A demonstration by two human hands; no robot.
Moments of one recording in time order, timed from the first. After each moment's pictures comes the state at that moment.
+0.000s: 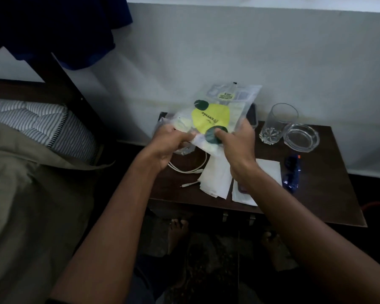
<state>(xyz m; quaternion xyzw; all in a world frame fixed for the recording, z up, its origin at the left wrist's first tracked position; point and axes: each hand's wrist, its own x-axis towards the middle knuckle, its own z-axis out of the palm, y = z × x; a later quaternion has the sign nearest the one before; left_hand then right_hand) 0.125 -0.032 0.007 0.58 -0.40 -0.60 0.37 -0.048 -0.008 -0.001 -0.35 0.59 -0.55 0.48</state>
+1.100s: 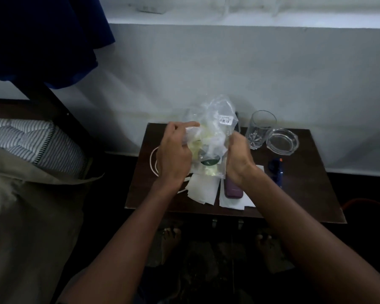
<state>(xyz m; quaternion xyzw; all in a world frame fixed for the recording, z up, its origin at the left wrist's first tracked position) 0.067 -0.005 0.005 0.59 -0.67 -0.16 0.42 -0.083 -0.002 0.012 -0.25 0.52 -0.53 0.62</state>
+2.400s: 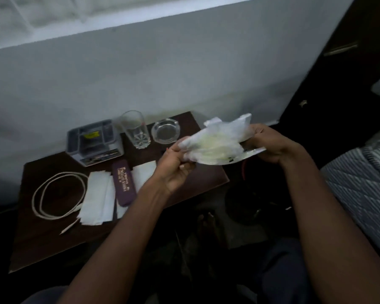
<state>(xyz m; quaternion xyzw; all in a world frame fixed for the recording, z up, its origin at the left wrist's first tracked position) -0.211 0.052 -0.019 0.35 -0.30 -0.84 0.28 -0.454 0.144 0.007 -0.34 0.64 -0.45 0.52</state>
